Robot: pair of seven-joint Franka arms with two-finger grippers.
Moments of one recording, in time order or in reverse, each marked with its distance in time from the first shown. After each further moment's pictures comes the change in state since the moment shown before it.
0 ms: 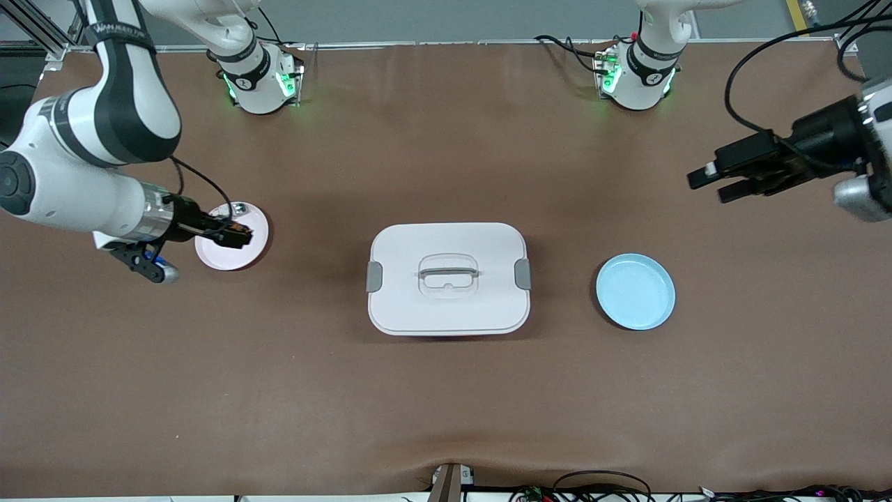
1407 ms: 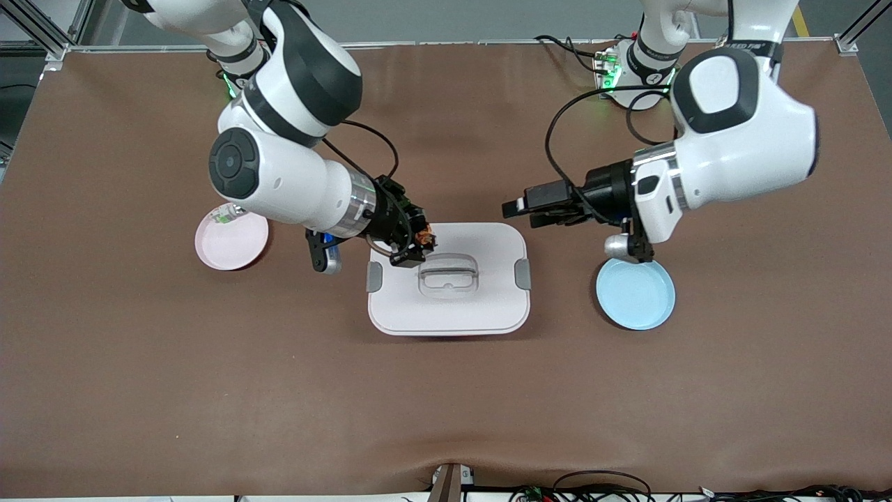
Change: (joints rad) left arm -0.360 0.159 -0.010 -0.088 -0.280 0.423 -0.064; right arm 0.397 0.407 0.003 0.672 0.181 0.037 1.169
